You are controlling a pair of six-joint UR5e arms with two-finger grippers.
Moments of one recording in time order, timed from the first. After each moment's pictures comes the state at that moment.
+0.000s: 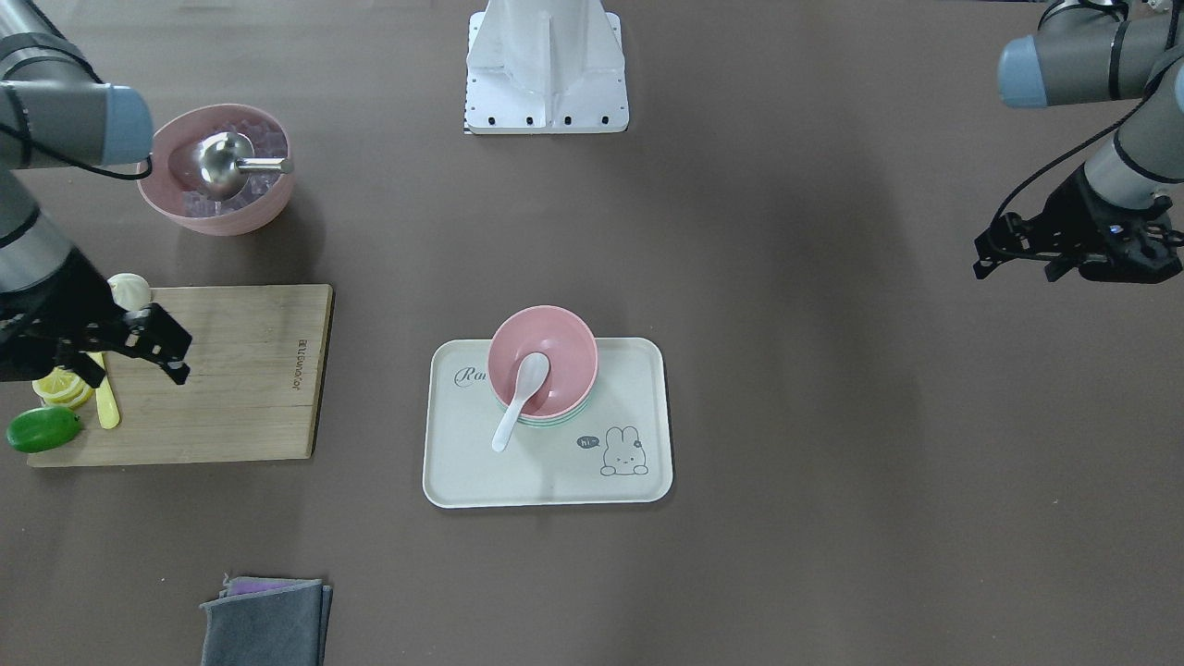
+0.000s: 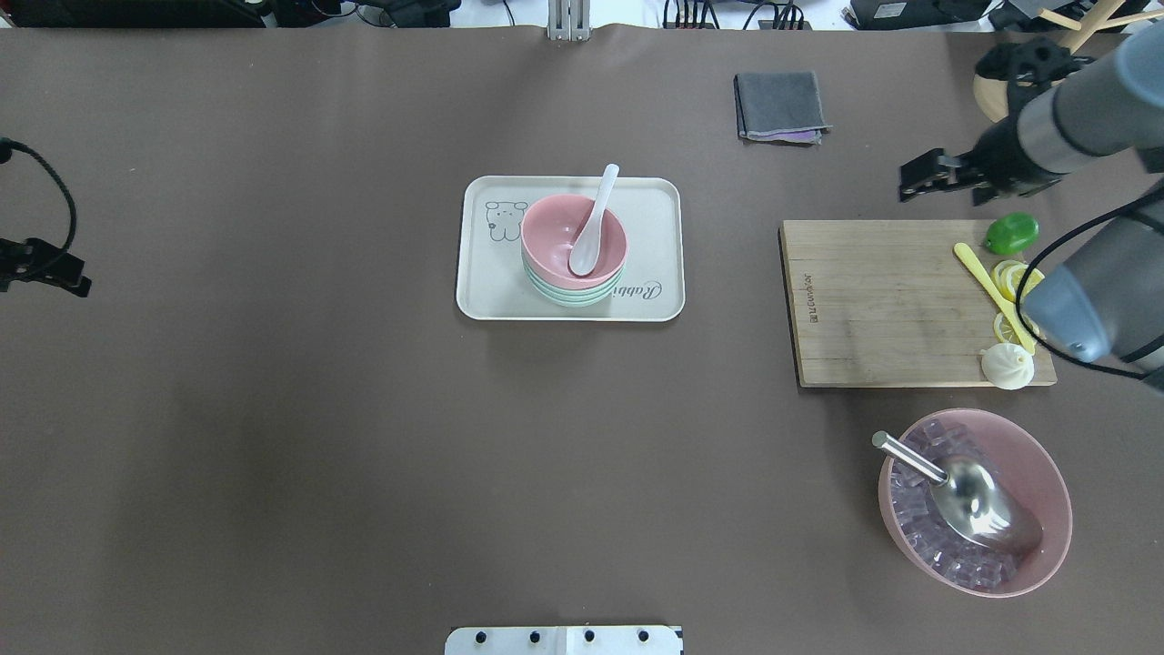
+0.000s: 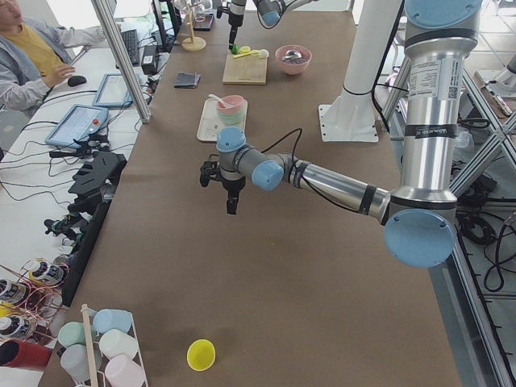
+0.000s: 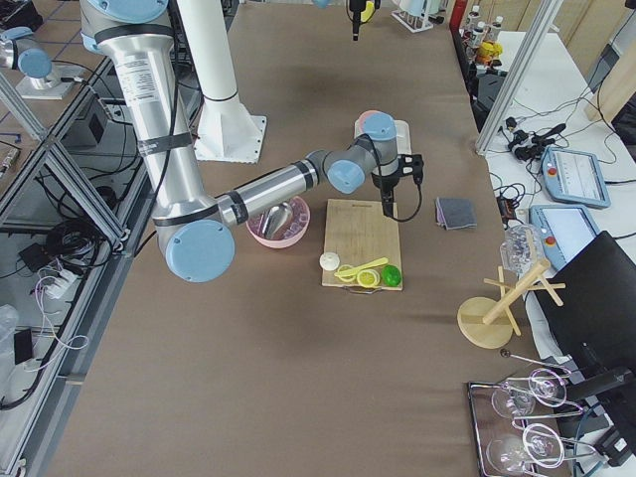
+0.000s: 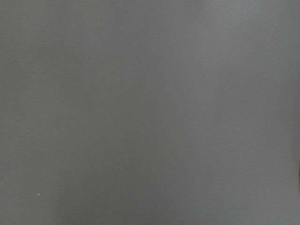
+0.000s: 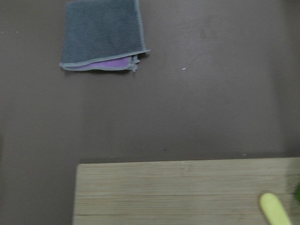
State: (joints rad) left arm -1.12 -1.54 -1.84 -1.81 -2.23 -0.55; right arm 1.09 -1.35 1.69 -1.23 2.14 0.79
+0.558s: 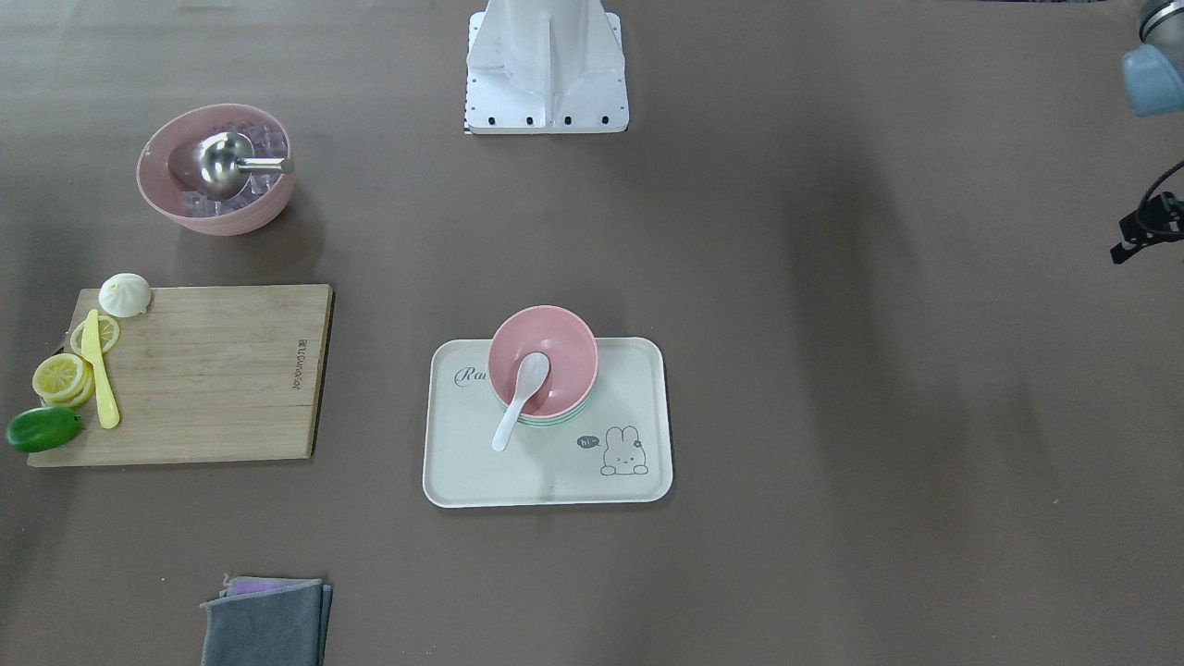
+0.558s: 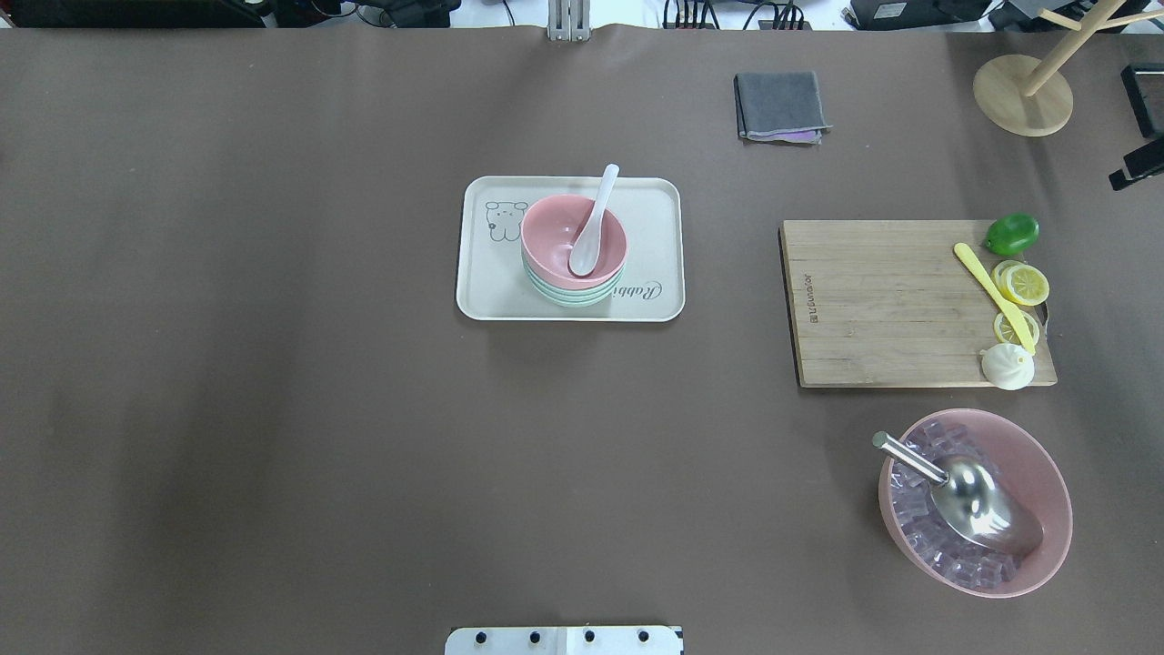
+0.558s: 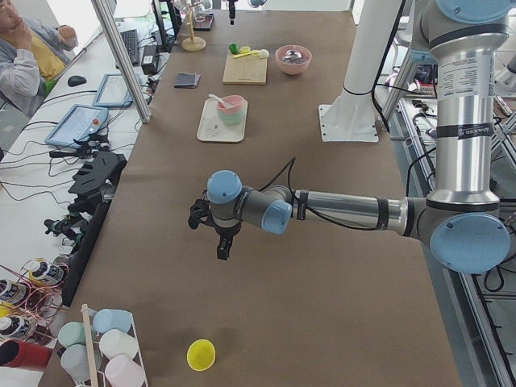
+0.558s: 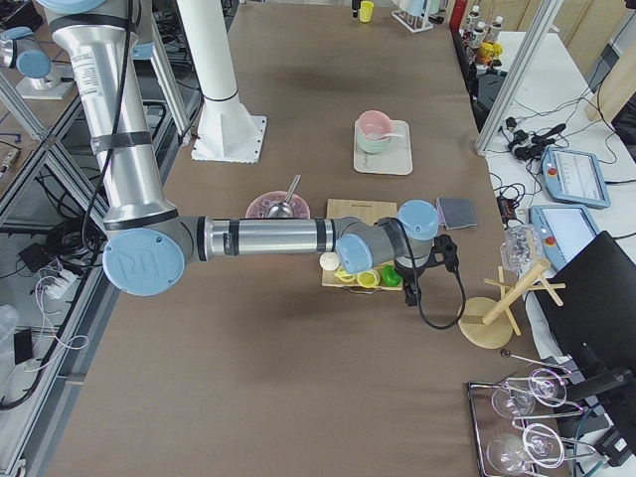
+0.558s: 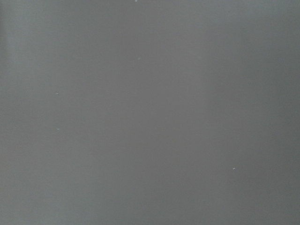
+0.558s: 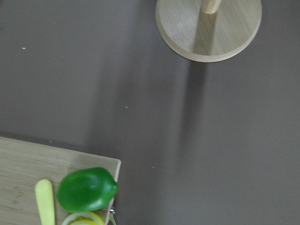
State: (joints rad) left arm -1.40 -1.50 -1.65 -1.84 -2.39 -0.15; right arm 1.40 -1.38 1.38 -1.23 2.35 0.18
